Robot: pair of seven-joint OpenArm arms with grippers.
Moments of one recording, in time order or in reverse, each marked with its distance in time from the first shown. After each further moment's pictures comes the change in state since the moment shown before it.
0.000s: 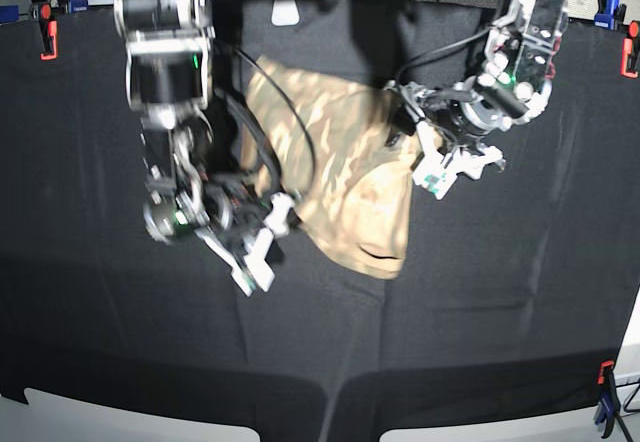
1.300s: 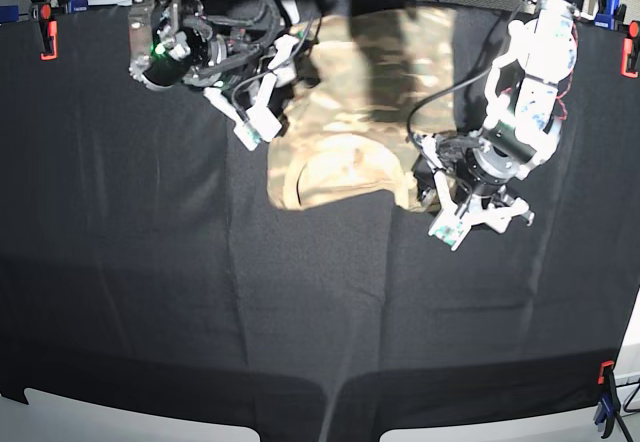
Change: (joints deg) left arm -8.2 -0.2 -0.1 0.0 11.2 3.1 3.4; right arm -33.4 0.0 0.0 34.1 18.8 -0.3 -10.0
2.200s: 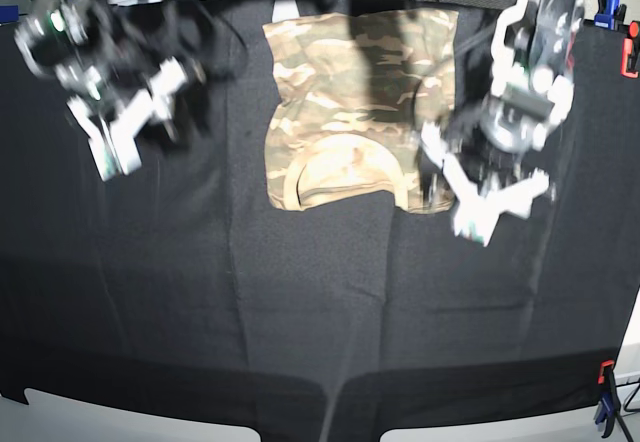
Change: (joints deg) left arm 11.5 -4.9 0.2 18.6 -2.4 14.0 2.6; right arm -7.5 6.1 27.6 21.2 -4.7 1.5 -0.5
